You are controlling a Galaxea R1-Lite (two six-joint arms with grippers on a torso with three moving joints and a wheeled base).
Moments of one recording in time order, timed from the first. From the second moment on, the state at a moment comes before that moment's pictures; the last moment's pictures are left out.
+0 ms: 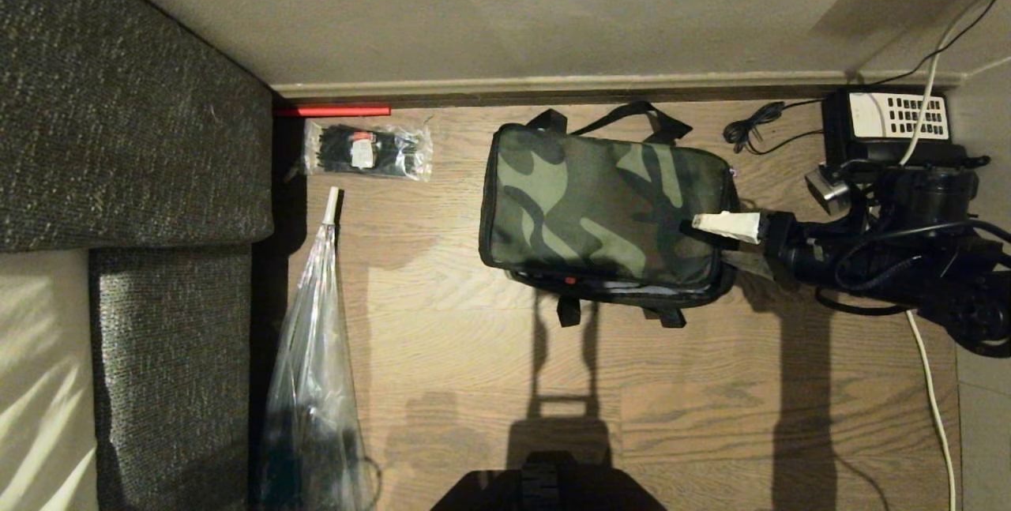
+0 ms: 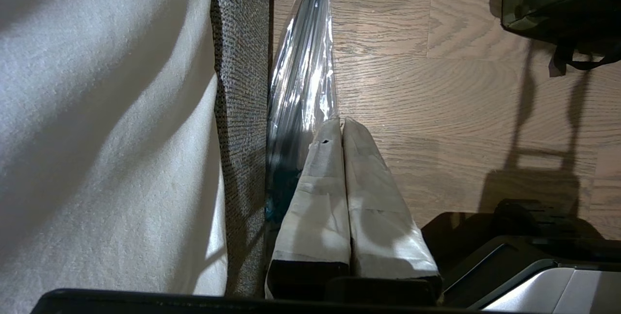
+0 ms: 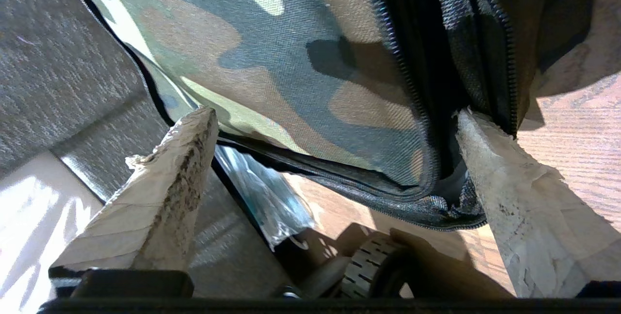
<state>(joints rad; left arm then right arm) 0.00 0.00 0.00 0.01 0.01 -0.01 0.03 1.82 -0.82 -0.74 0.66 0.59</state>
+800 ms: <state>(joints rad) 0.00 0.00 0.00 0.01 0.01 -0.01 0.09 1.82 -0.82 -0.94 0.62 1.00</state>
